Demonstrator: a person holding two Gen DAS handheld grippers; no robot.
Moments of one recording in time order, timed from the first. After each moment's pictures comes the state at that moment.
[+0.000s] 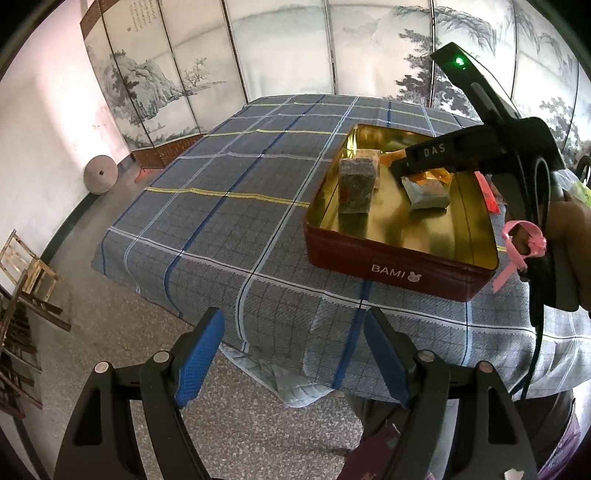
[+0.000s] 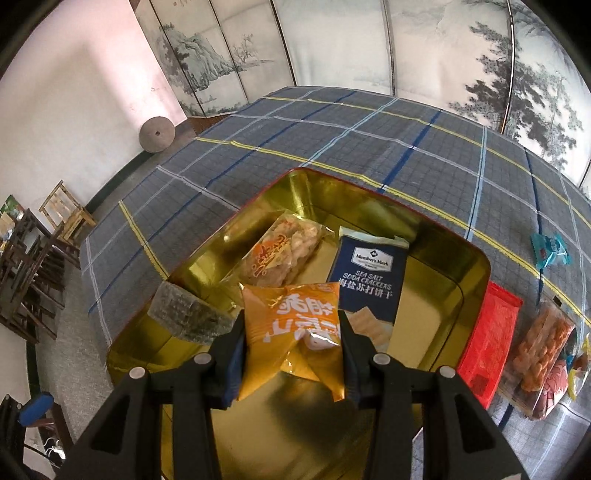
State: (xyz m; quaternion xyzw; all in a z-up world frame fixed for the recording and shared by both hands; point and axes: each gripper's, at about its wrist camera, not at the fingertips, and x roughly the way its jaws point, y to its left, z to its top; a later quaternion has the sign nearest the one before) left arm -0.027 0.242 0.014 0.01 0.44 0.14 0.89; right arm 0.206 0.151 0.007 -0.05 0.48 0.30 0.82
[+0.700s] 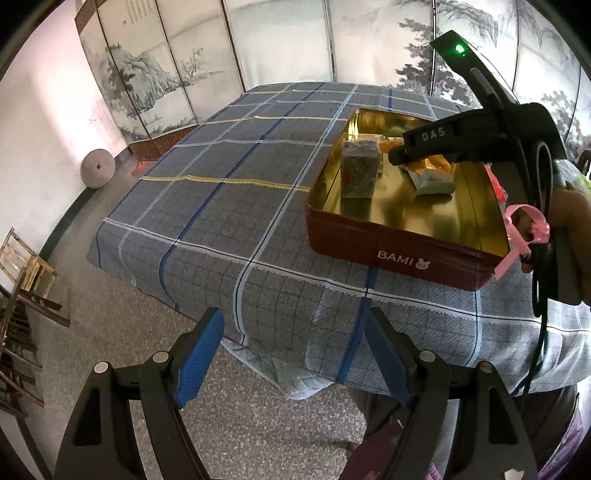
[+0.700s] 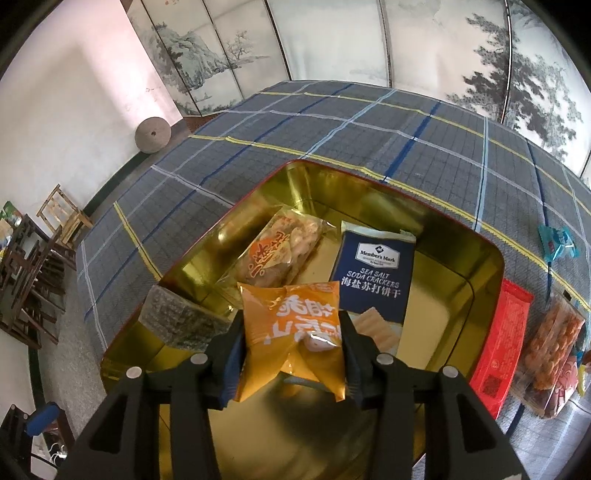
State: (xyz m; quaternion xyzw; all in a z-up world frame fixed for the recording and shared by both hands) left arm -0.024 0.244 0.001 0.00 0.46 0.13 0.88; right arm 0.211 0.153 -0.003 -0.04 0.49 0.30 0.82
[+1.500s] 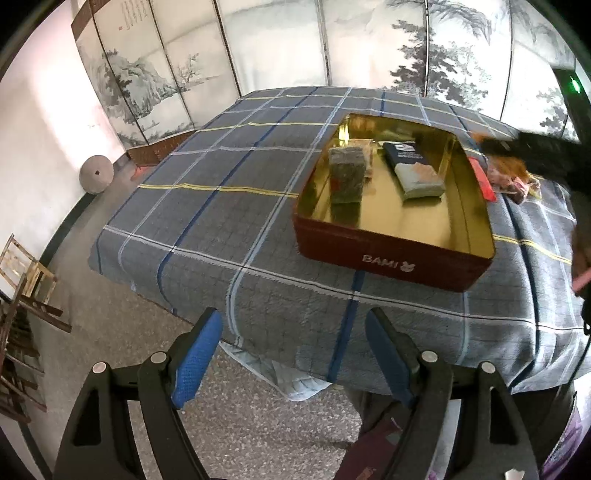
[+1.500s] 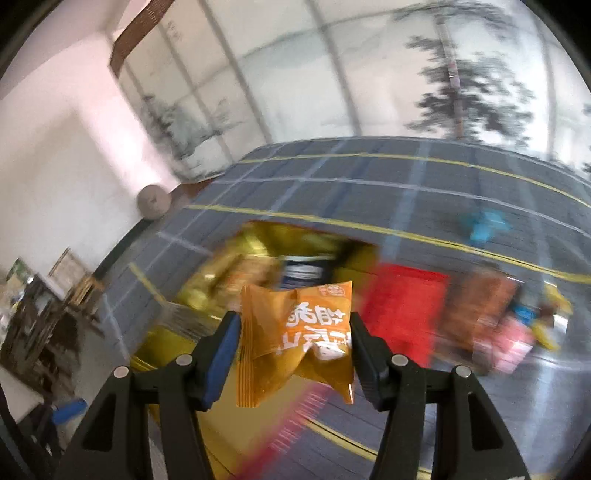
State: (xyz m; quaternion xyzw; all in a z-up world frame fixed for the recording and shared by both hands) left arm -0.025 0.232 0.010 0.01 0.46 0.12 0.88; right arm 0.175 0.021 0.033 0.05 0.41 0.25 0.87
